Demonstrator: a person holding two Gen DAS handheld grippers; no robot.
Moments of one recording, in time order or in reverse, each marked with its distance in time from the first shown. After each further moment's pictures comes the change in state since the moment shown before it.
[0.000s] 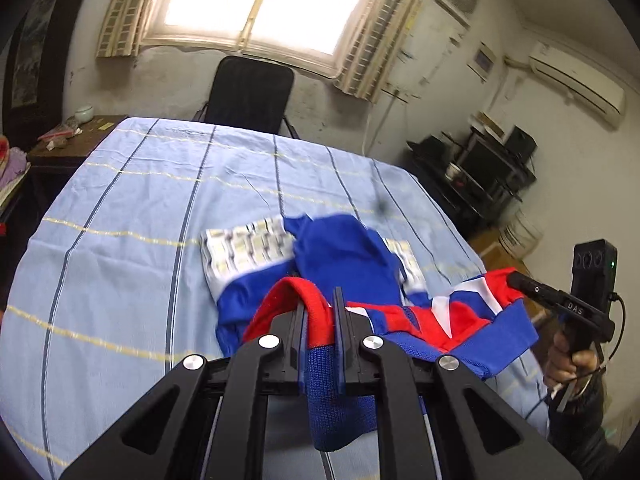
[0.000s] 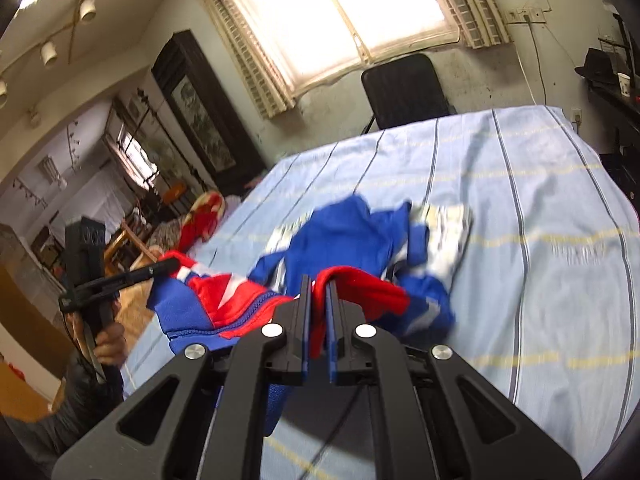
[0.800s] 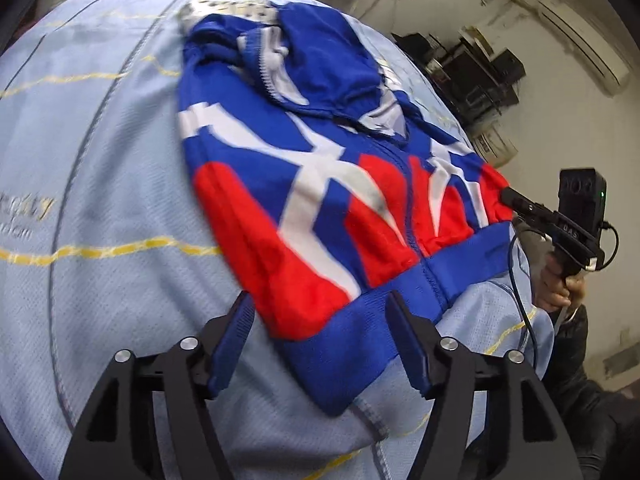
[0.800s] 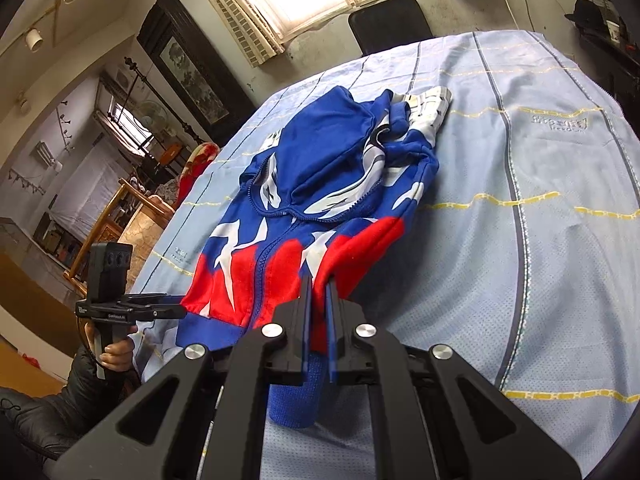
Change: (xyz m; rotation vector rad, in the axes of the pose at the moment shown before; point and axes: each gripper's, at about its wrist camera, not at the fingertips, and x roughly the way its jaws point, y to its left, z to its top) left arm 0.004 -0.001 -0.187 -0.051 0.411 -0.167; right arm -0.024 -0.011 -0.109 0.050 0.195 0.002
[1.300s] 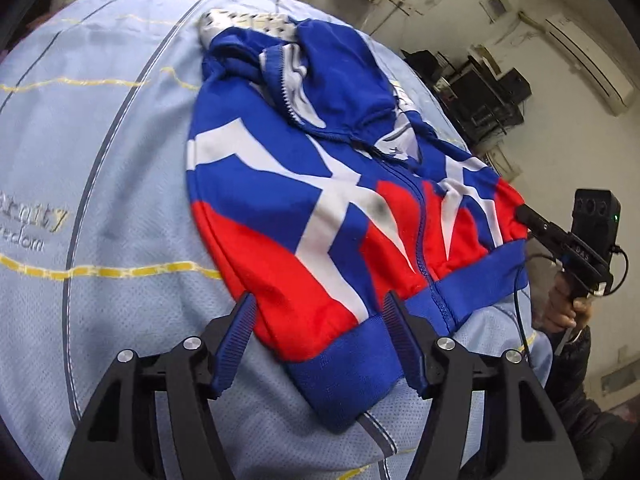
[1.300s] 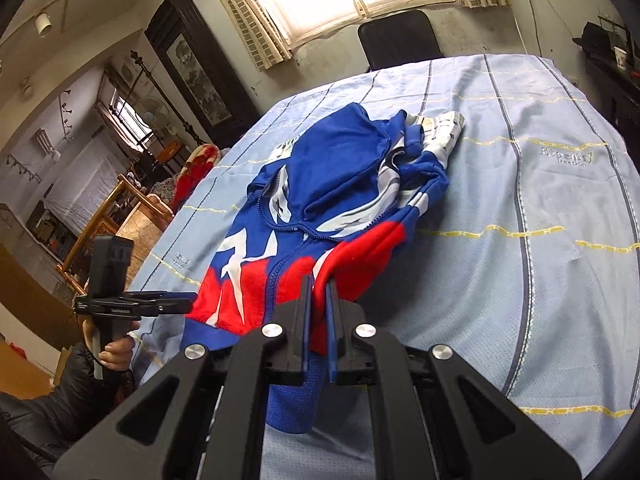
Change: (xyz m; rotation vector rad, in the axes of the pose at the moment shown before) left arm -0.010 0.016 0.000 -0.039 -0.060 -0.007; right arm -0.003 0.022 0.011 -0.059 -0.029 -0.029
